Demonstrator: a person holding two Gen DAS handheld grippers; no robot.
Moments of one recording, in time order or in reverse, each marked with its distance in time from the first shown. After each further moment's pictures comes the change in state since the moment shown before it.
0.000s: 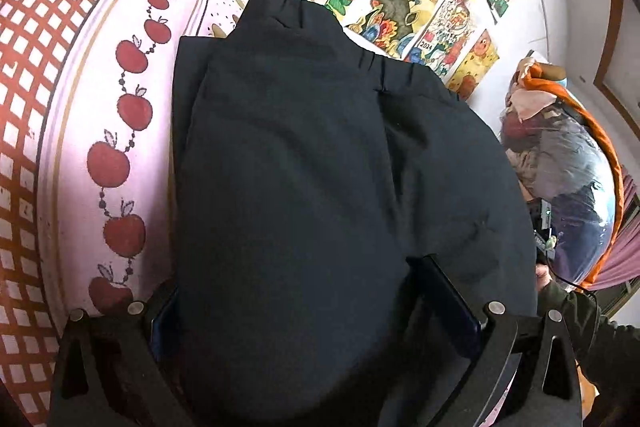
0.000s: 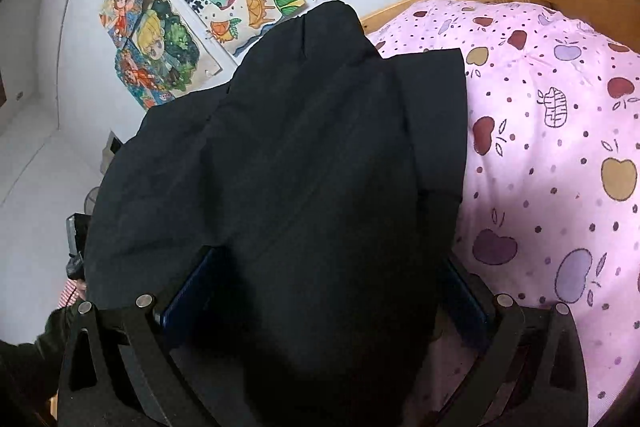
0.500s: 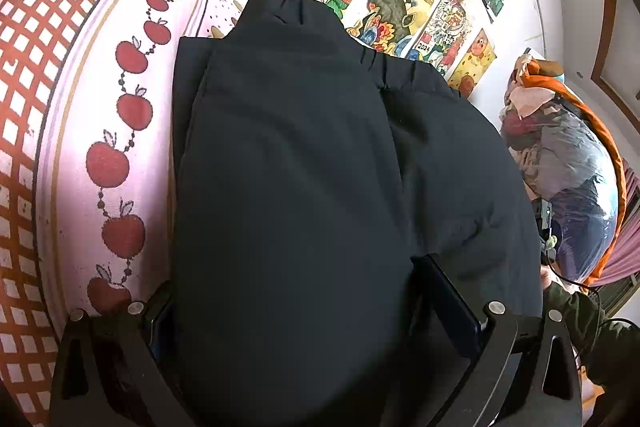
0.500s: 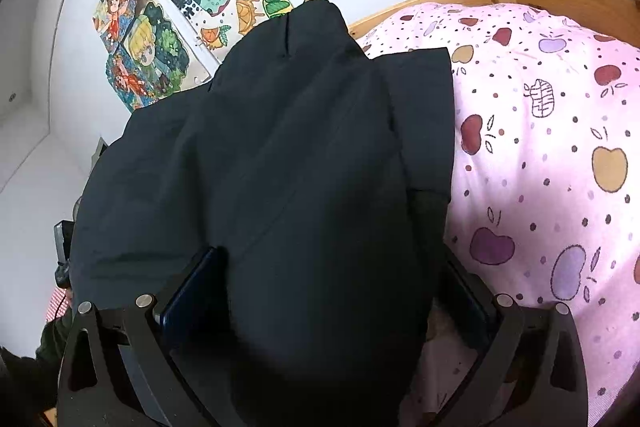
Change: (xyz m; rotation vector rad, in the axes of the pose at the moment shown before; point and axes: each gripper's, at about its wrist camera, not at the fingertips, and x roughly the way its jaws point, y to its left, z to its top) left arm 0.000 0.007 -0.007 0.024 -0.023 0.002; right arm 0.008 -0.006 -0.002 0.006 -0.041 -0.030
